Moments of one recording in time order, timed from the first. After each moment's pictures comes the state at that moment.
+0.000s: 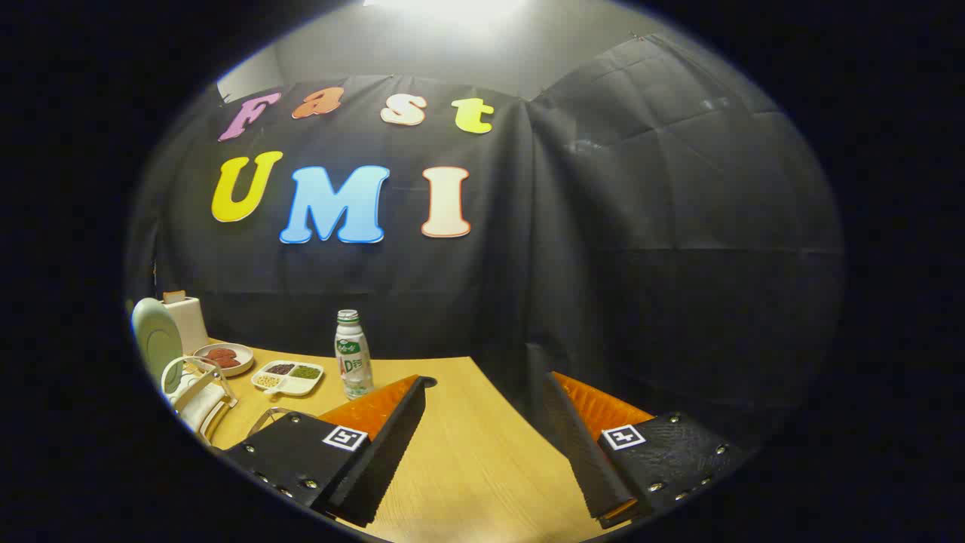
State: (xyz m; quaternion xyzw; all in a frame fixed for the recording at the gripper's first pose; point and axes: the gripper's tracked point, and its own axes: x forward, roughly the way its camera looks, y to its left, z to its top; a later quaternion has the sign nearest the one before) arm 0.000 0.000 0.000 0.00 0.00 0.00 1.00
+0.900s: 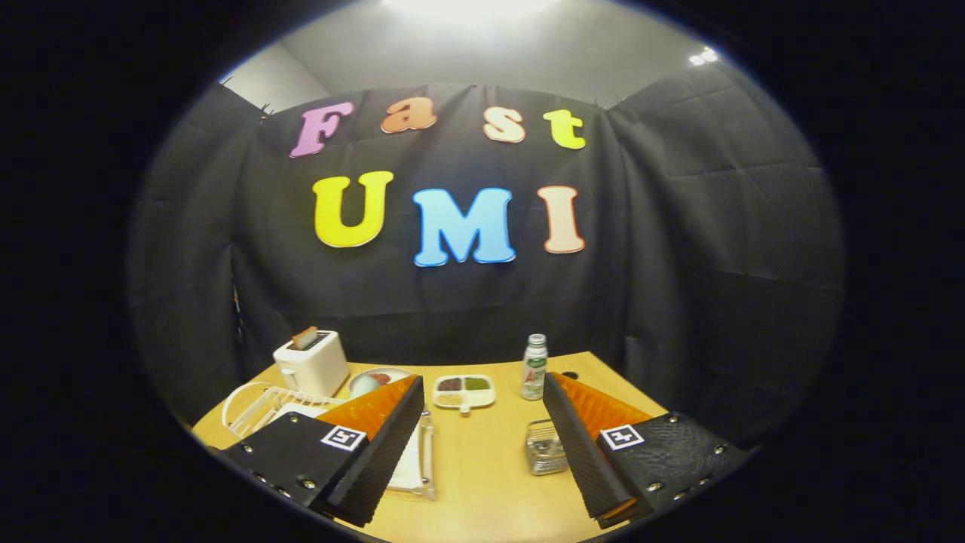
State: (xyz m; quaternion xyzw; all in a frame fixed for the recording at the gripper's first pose) arm -0.182 0.308 0.104 0.02 0.05 0.17 0.98
